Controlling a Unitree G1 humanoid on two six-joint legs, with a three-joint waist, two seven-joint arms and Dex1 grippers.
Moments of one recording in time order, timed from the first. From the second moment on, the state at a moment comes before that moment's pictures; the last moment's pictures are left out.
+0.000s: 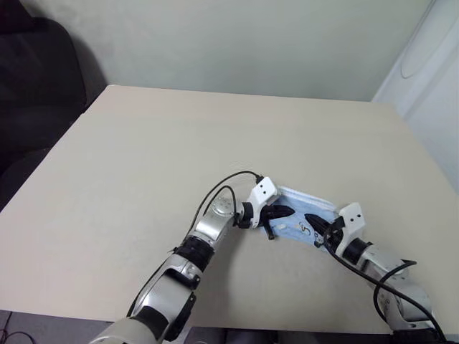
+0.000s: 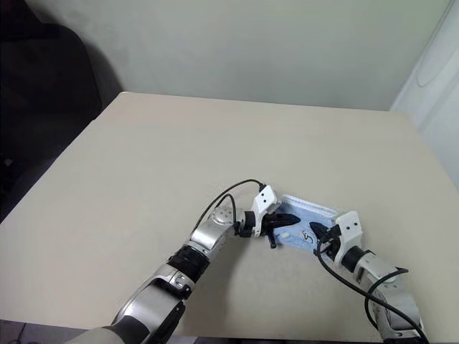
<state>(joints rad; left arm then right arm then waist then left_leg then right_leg) -0.68 0.08 -0.34 0.59 -0.16 0.19 -0.91 0.08 -0.44 -0.06 -0.26 0.36 0.36 0.54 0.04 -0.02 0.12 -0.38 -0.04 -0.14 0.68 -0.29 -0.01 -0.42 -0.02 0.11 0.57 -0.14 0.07</state>
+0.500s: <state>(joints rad) -0.47 0.30 0.02 0.08 -0.52 0.55 -0.88 0.15 -0.68 -0.39 -0.58 0.85 0.75 0.59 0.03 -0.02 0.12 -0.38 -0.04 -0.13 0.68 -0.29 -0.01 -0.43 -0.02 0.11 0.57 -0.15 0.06</state>
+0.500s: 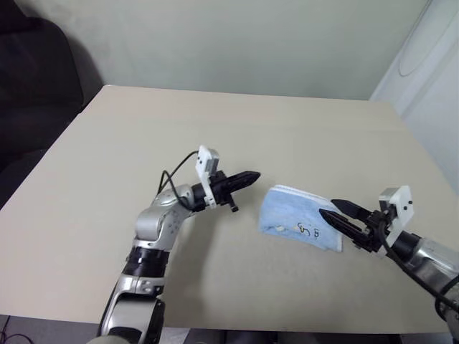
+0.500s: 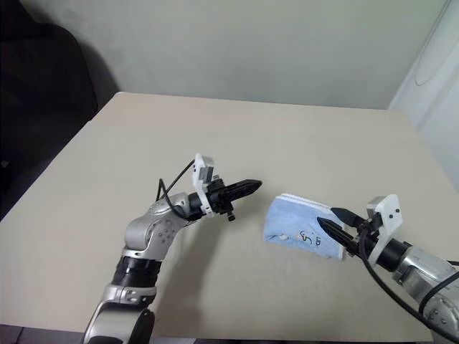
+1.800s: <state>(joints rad) -0.28 0.35 0.09 -0.05 -0.52 0.54 -0.74 -0.05 -0.49 -0.25 -0.28 0.84 0.95 0.44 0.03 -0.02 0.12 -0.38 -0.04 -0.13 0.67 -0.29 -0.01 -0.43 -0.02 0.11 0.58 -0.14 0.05</state>
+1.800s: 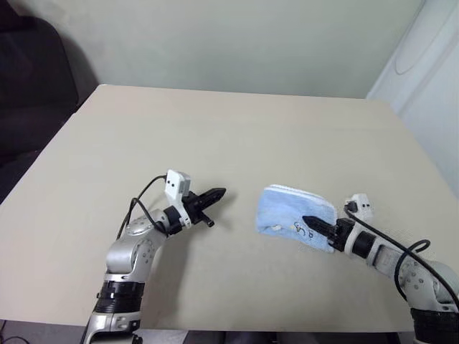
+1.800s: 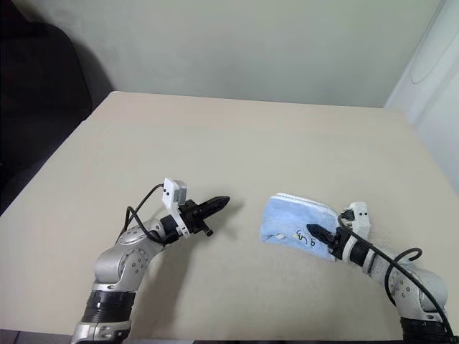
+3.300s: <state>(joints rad) -0.35 0.29 0.00 0.02 -0.51 0.52 -0.73 -0.09 -0.52 -0.78 0.00 1.19 0.84 -0.28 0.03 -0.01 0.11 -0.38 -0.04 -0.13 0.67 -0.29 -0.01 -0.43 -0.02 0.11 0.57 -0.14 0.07</state>
